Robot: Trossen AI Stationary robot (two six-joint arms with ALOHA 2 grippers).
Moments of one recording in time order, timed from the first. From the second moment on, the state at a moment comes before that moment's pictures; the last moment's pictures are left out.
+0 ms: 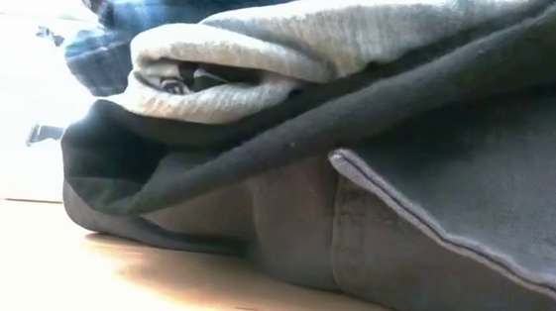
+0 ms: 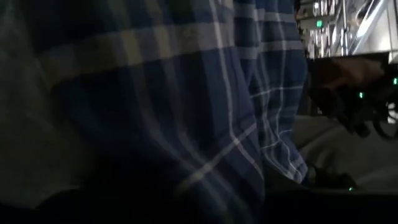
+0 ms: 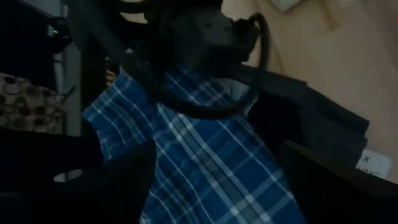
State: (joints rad) left arm -0.13 1.71 0.81 0.41 0.74 -1.00; right arm 0.05 1.55 1.39 -0.71 -0.29 0.55
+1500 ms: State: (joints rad) left arm -0.11 1.39 1.02 -0.29 0.41 -0.40; right arm 0.05 1.55 1.04 -0.19 -0.61 0.61
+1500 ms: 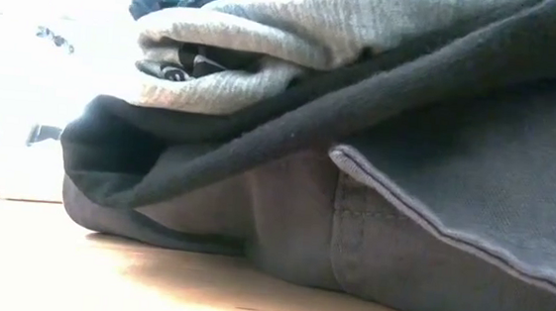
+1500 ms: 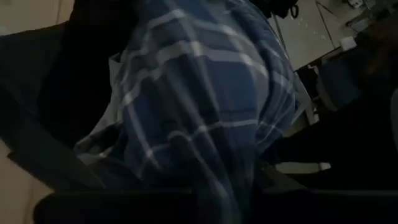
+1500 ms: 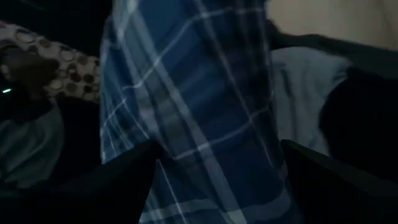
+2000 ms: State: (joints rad) left arm -0.11 1.37 1.07 -0.30 0.47 -0.46; right arm 0.04 1.48 1.04 -0.28 -0.61 0.62
